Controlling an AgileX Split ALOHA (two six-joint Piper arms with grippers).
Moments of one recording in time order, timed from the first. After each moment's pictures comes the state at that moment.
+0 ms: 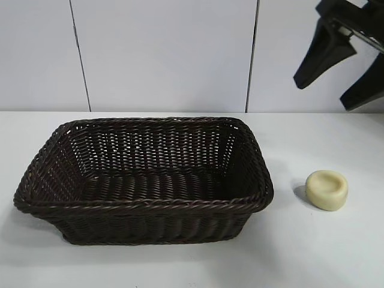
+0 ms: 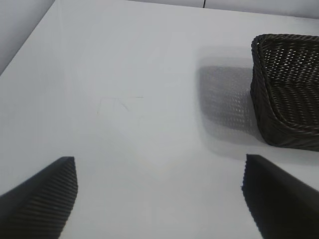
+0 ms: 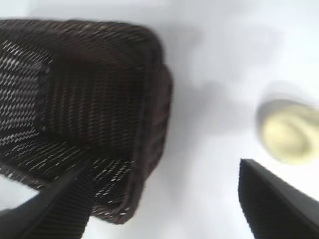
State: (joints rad) left arm 0.02 -0.01 -0.49 0.03 1.12 -0.02; right arm -0.01 1.51 -1.12 0.54 0.91 -0.36
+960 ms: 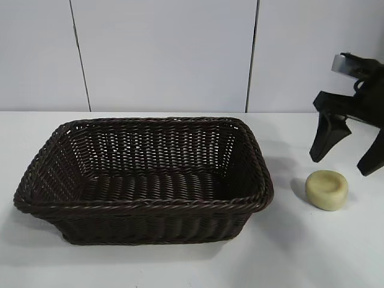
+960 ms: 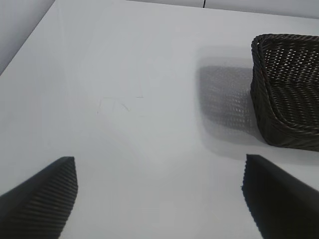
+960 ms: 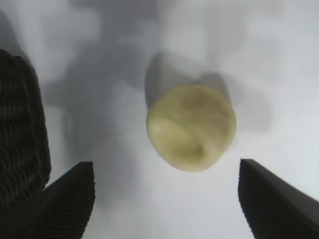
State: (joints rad) left arm 0.02 -0.01 -0.49 0.03 1.12 -0.03; right arm -0.02 1.84 -1.12 0.38 0.77 -0.26
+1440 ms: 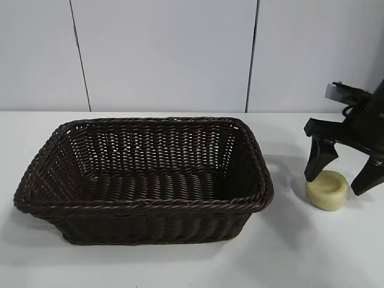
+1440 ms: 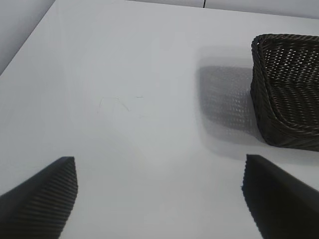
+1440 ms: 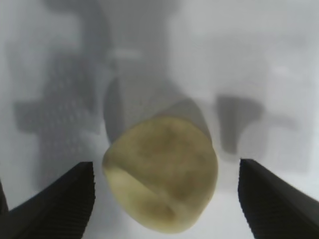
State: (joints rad) left arm 0.02 -0.01 -0.49 0.03 1.12 -0.03; right arm -0.02 1.94 -1.12 0.38 0.68 -0.23
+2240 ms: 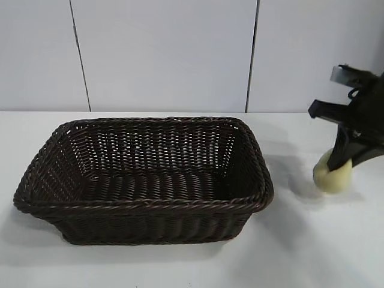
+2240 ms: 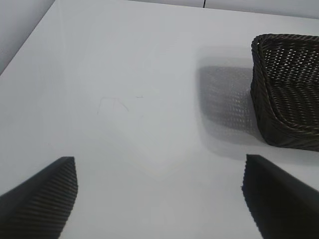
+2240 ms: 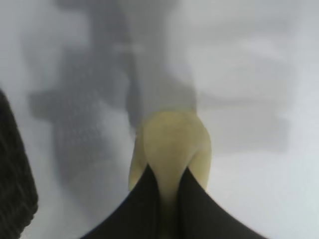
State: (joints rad) left arm 0.02 -0.01 -0.49 0.03 1.12 -0.03; right arm -0.02 1.76 -1.12 0.40 0.77 -0.21
